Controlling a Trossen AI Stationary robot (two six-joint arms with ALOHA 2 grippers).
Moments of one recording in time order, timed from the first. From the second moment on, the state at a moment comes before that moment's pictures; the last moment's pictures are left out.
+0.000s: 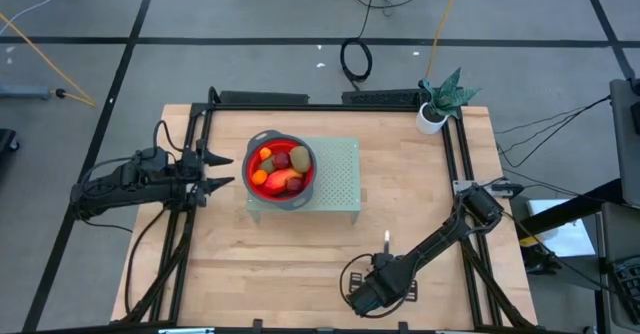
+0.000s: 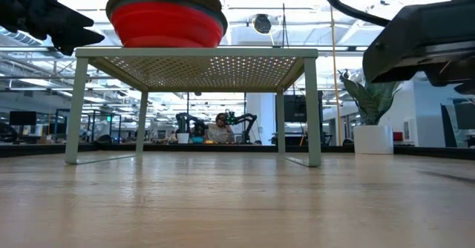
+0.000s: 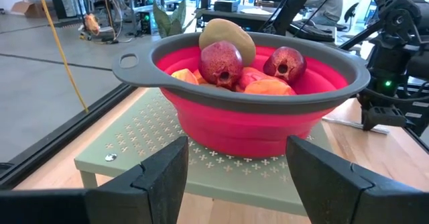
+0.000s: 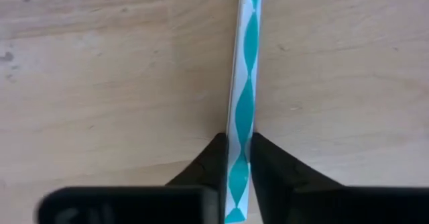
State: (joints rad) left arm 0.16 0.01 0.34 -0.48 0.02 -0.06; right arm 0.65 2.13 1.42 -0.88 -0.15 2.35
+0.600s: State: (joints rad) left arm 0.16 0.01 0.34 -0.48 0.03 -0.07; right arm 0.65 2.00 1.41 -1.02 0.11 2.34
